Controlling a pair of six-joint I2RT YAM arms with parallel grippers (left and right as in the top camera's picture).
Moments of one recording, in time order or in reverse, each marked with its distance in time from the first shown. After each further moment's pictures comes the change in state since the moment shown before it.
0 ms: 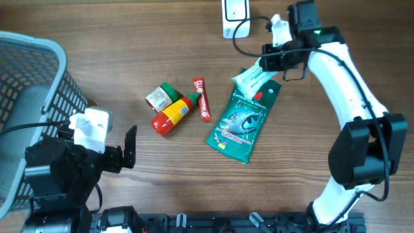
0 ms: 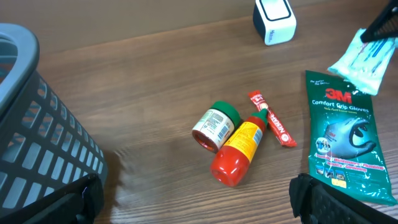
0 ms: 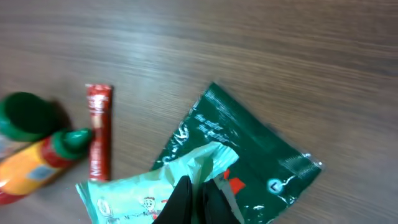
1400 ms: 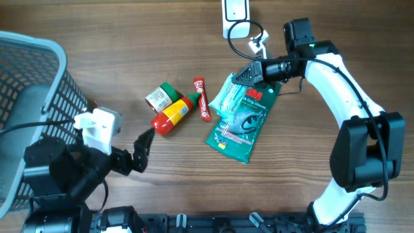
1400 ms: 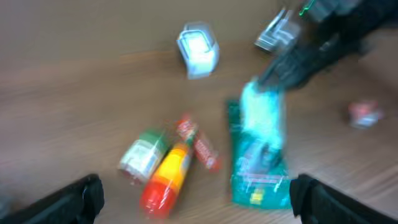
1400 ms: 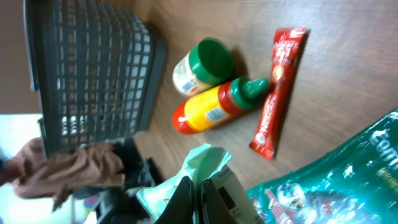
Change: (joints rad) left arm 0.000 0.002 -0.011 0.079 0.318 -0.103; right arm -0.018 -0.022 -0.163 0.080 -0.723 0.047
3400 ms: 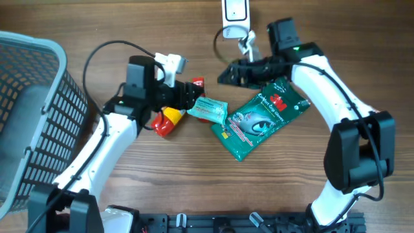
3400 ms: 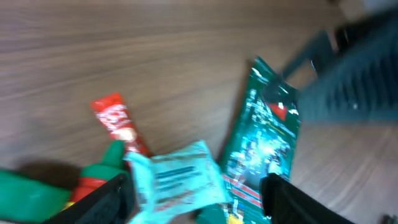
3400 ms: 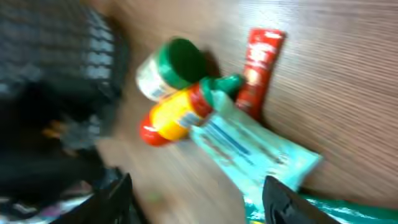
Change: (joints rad) left arm -0.328 0.840 -0.095 0.655 -0.008 -0.282; right arm 0.097 0.006 0.002 0.043 0.194 0.051
